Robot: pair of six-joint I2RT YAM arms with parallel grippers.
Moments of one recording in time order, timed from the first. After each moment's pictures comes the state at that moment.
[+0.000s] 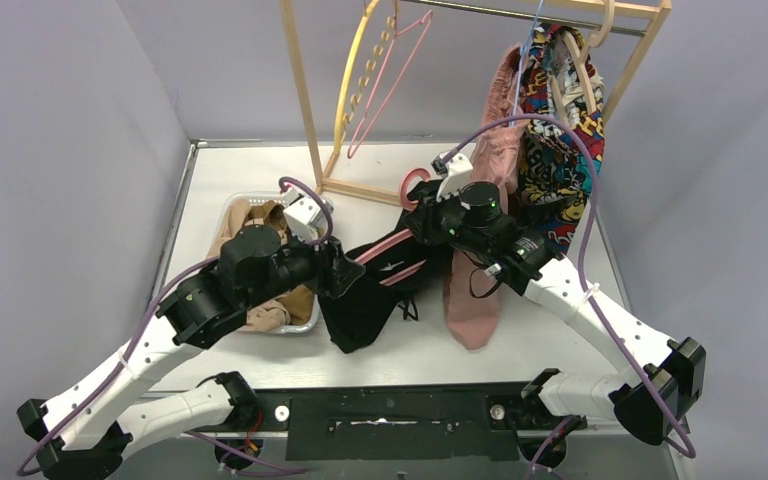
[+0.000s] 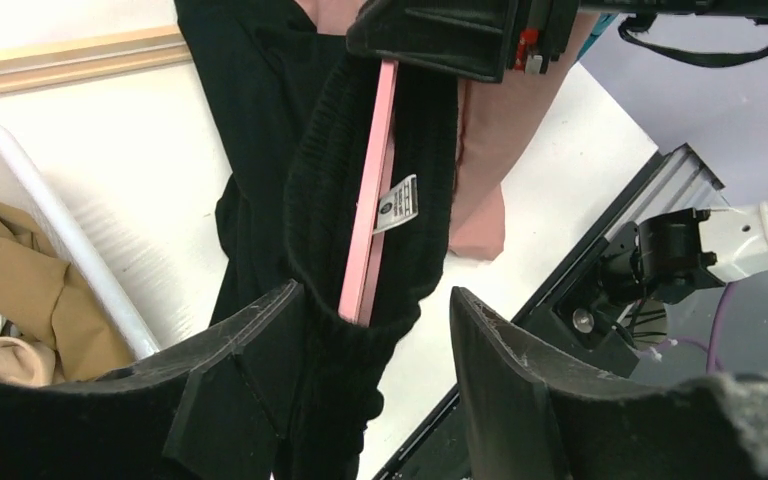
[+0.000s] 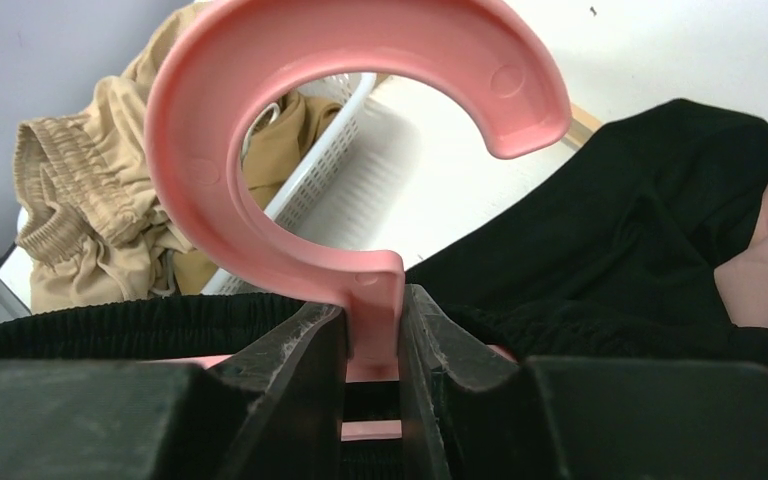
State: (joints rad) left arm -0.87 0.86 1.07 -0.51 -0.01 -0.36; right arm 0.68 1.22 1.14 -0.27 -0.04 0.29
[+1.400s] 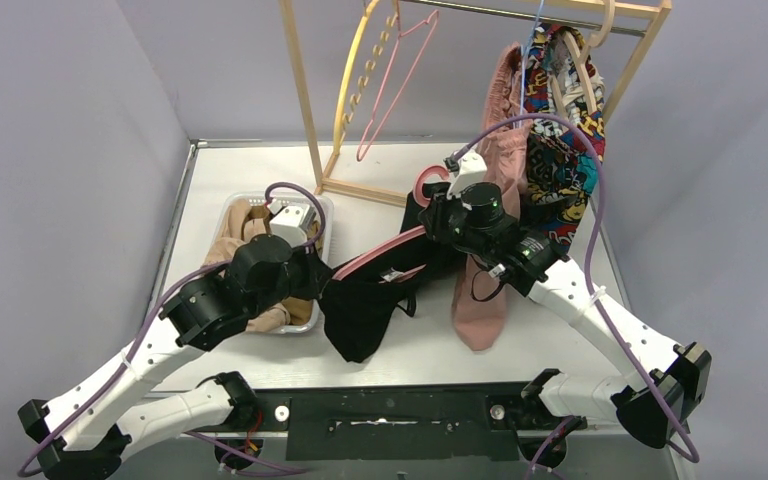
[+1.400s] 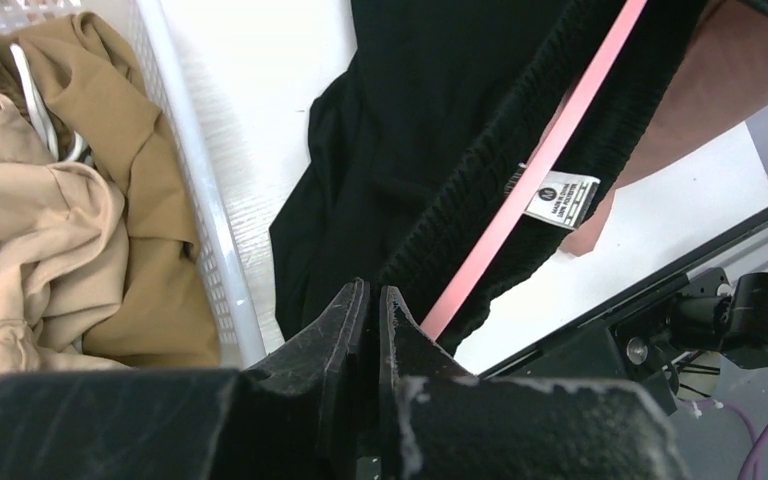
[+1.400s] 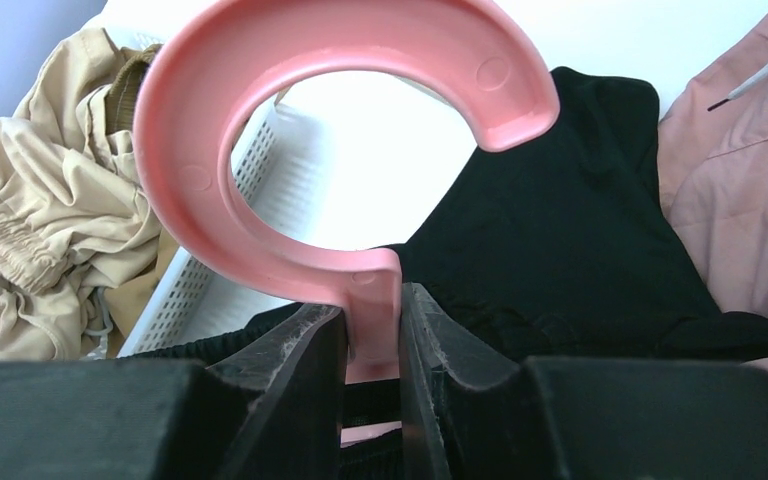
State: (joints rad) left arm -0.87 0.88 1.07 -0.73 -0.24 -0.54; right arm 0.68 1.20 1.16 -0.38 0.16 0.32
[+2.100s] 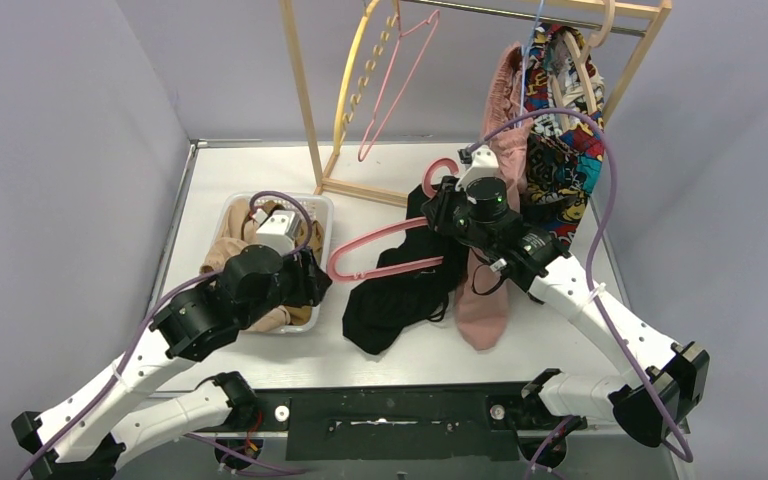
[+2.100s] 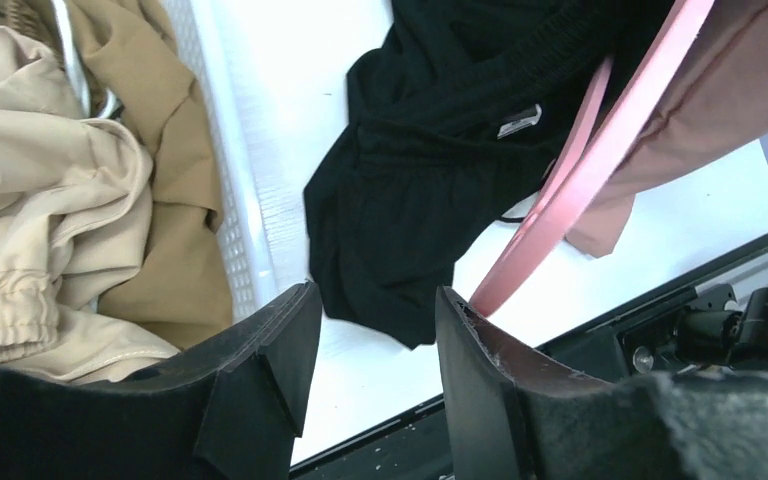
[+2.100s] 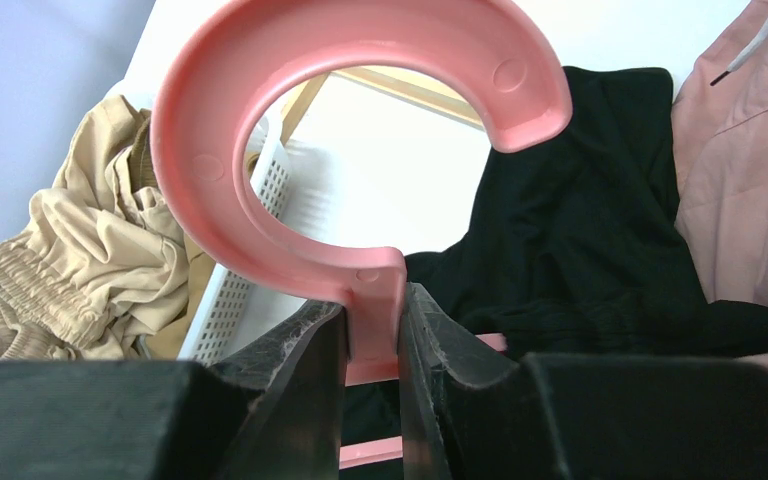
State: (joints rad) left arm -0.87 0.81 1.00 -0.74 -0.28 -0.60; right arm 0.64 1.21 1.16 -0.35 0.16 0.45
